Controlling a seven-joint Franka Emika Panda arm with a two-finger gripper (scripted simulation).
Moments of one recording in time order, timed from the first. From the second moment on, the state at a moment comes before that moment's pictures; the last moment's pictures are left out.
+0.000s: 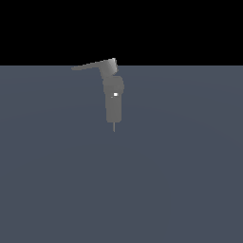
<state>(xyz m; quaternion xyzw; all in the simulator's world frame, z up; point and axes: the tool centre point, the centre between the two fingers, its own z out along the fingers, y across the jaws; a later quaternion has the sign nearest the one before) -0.110 0.054 0.502 -0.98 0.19 0.04 0.05</state>
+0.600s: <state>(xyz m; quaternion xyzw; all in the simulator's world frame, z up) -0.024 0.072 0.465 -0.94 0.34 0.08 0.04</state>
